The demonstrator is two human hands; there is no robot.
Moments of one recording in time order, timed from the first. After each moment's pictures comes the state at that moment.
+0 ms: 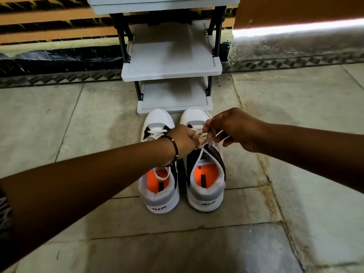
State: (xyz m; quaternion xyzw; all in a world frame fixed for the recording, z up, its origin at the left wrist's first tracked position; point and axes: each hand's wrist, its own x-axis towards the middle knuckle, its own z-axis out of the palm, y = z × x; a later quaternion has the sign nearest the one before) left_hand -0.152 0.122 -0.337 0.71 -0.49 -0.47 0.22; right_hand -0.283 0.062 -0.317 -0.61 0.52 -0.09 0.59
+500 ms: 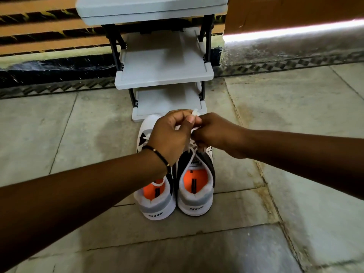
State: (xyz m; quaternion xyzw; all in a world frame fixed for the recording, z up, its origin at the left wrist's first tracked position) left_hand -0.156 0.138 -0.309 0.61 -0.51 -0.35 0.50; right_hand -0.265 0.080 -0.305 -0.69 0.41 -0.12 0.59
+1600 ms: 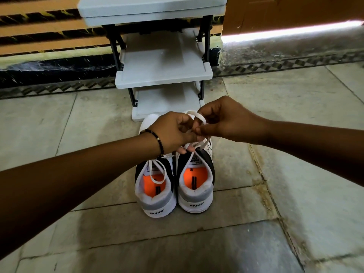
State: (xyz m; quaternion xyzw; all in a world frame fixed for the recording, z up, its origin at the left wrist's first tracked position) left_hand -0.136 0.126 -0.307 0.62 -0.54 -0.49 0.27; right_hand -0.289 0.066 -0.293 -0.81 0.32 -0.16 0.47
